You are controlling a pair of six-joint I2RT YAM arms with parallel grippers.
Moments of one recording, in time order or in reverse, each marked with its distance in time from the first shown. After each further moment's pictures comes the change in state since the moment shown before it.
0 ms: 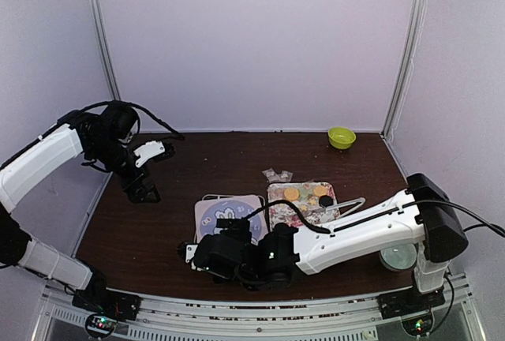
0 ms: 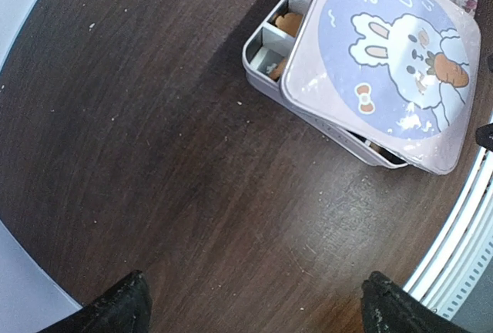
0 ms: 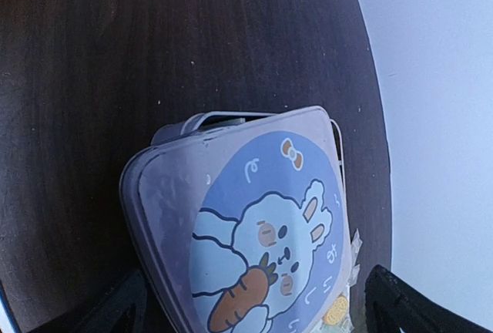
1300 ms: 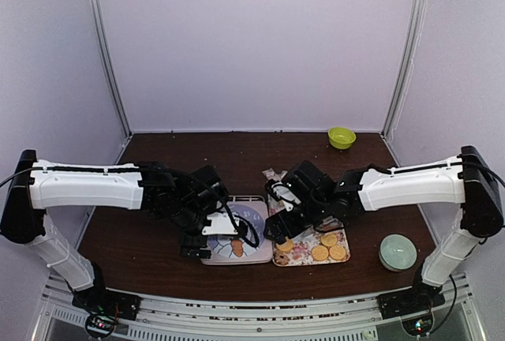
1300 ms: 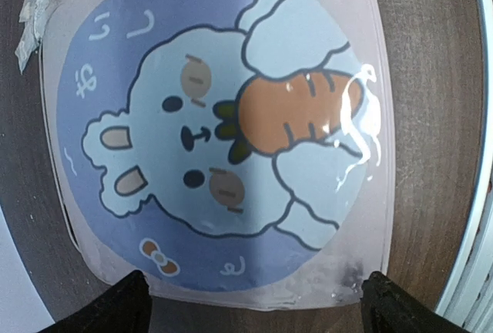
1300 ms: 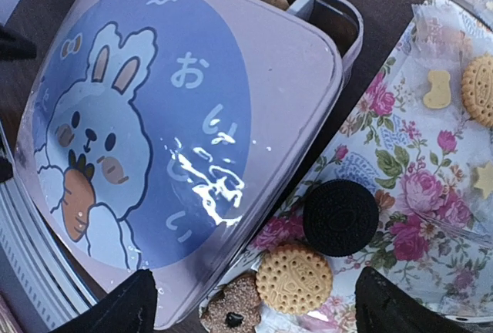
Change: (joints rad) left arm -0.699 0.212 -0.138 0.278 -0.334 -0.026; right arm -0.483 -0.359 -0.397 -0.058 -0.740 0.776
